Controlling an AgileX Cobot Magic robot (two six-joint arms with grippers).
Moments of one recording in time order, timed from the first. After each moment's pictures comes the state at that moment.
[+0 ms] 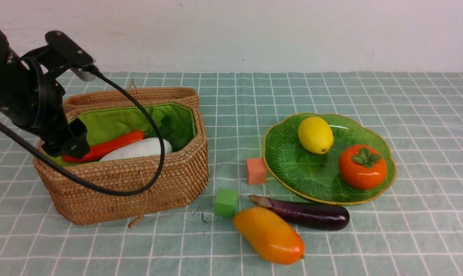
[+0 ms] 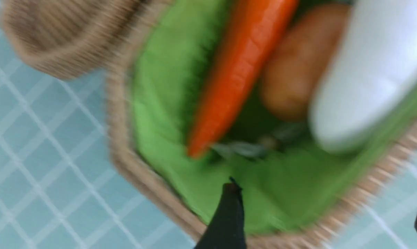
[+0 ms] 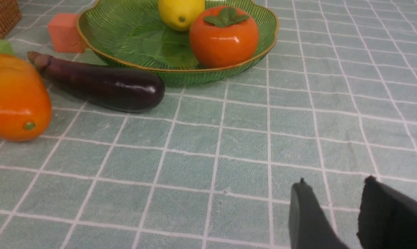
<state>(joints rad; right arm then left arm) 0.02 -0.01 0.02 0.20 0.39 -0.26 -0.05 1.57 -1.36 -0.09 0.98 0.71</state>
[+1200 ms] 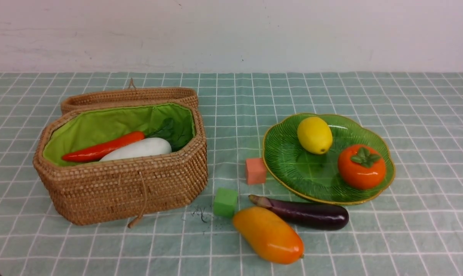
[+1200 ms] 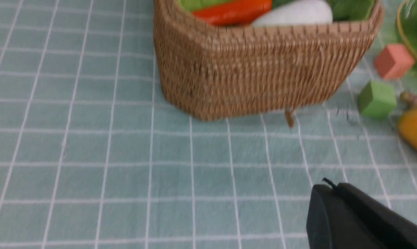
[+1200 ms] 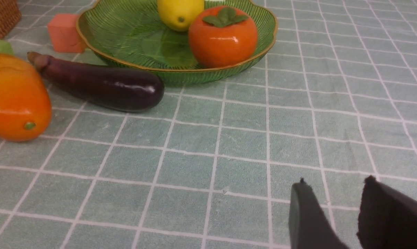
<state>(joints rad) 0.02 -0.01 0.02 0.20 0.39 -0.26 -0.05 0.31 -0.55 -0.10 0.79 -0.09</state>
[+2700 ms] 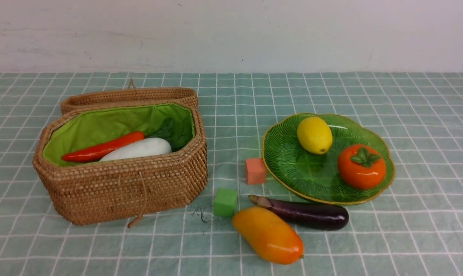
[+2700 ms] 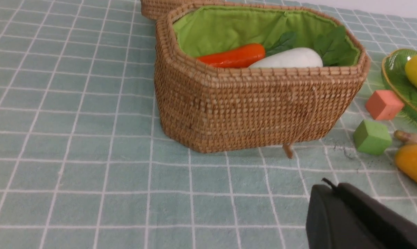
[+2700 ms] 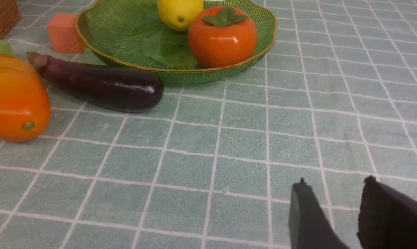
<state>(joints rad) 0.02 -0.01 0.02 0.20 0.39 -0.26 -0.05 0.13 -0.38 -0.08 0.69 -0.10</state>
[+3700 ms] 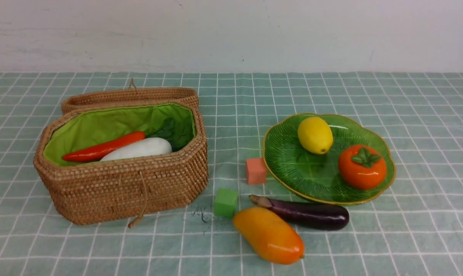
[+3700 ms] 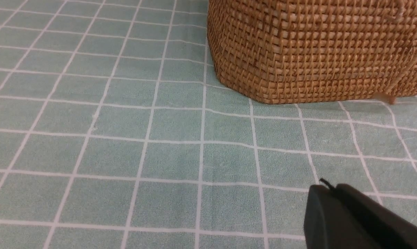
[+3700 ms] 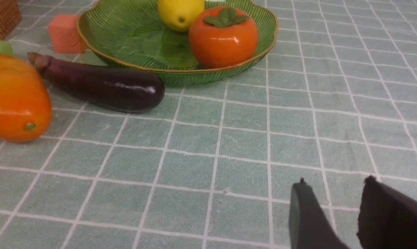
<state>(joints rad) 0.02 -0.01 0.02 0.20 0.39 -0.26 0.01 -0.01 0.03 -0.03 0.39 -0.10</state>
